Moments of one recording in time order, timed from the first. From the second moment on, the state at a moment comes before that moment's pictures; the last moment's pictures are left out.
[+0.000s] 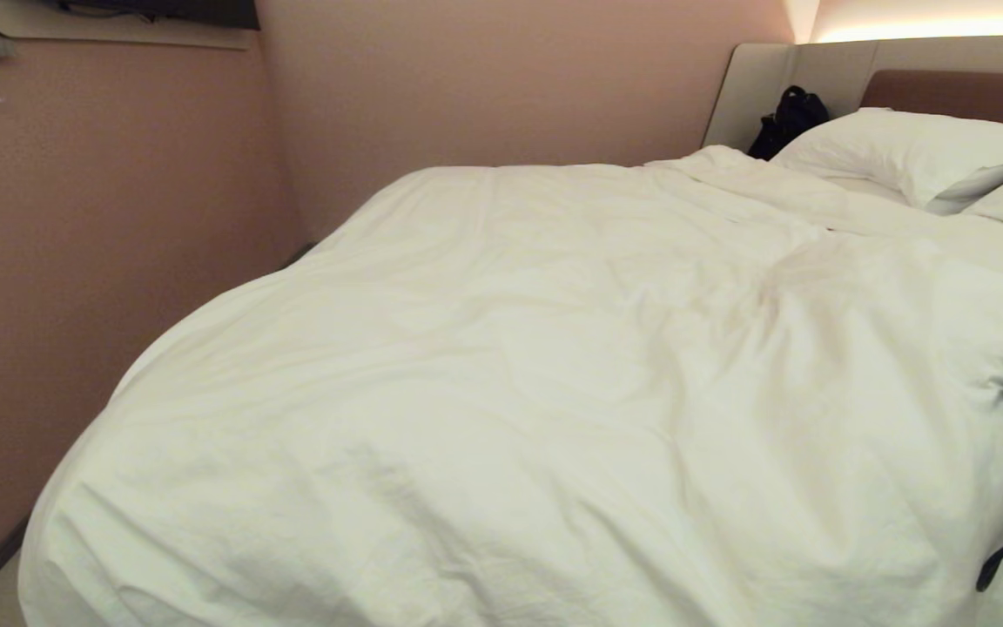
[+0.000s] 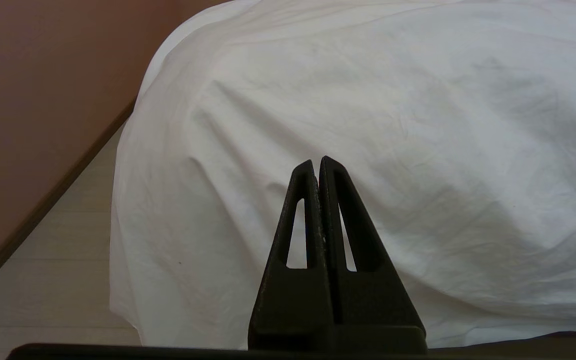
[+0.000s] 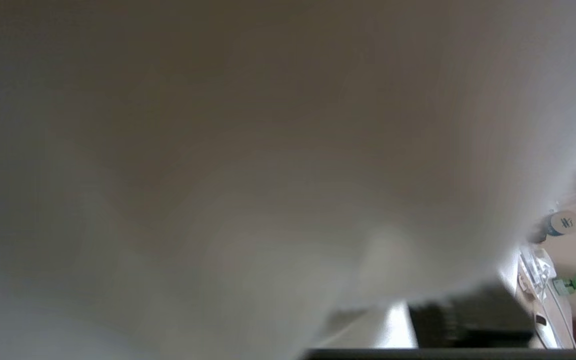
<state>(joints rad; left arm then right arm) 0.00 0.00 0.00 -0.06 0.02 0.00 -0.48 1.86 -0.41 -1.28 -0.30 -0.66</state>
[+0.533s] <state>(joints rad) 0.00 0.00 0.00 -0.06 0.02 0.00 -0.50 1.79 -0.40 -1.25 -0.29 -0.63</state>
